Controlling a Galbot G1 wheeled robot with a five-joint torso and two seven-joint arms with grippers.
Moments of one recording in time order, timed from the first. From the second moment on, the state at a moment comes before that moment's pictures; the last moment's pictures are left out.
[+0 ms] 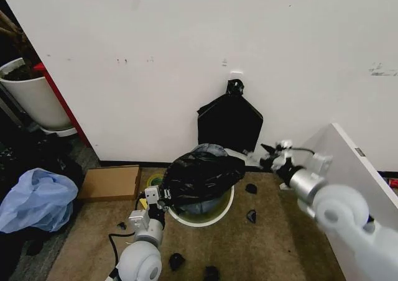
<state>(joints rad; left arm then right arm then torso) 1.36 -1.18 -0.10 -2.05 -0.71 0.10 -0.56 -1.28 0.82 0.28 2.30 0.92 -0.40 0.22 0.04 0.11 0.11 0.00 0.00</state>
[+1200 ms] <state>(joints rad) 1.34 -1.18 -0.12 -2.11 -1.03 0.18 -0.69 -1.36 0.90 0.21 2.27 1.15 -0.42 0.17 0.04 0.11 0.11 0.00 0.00</state>
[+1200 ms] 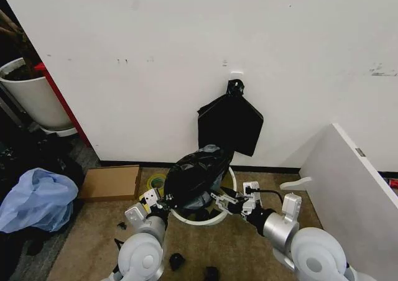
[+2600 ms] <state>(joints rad) 1.27 -1.18 -0.14 -2.01 -1.13 0.17 -0.73 -1.52 0.87 0.25 2.38 1.13 -0.64 0.43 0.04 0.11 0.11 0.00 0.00</state>
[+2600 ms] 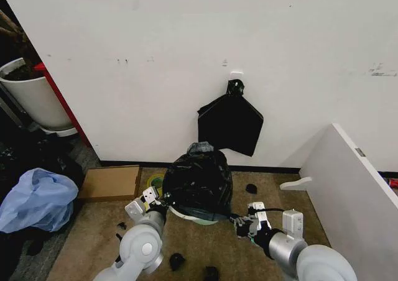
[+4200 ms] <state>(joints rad) 1.29 -1.19 -0.06 -2.04 -0.77 0.19 -0.75 -1.39 0.91 -0.02 2.31 -0.09 -0.35 0.21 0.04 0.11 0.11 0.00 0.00</state>
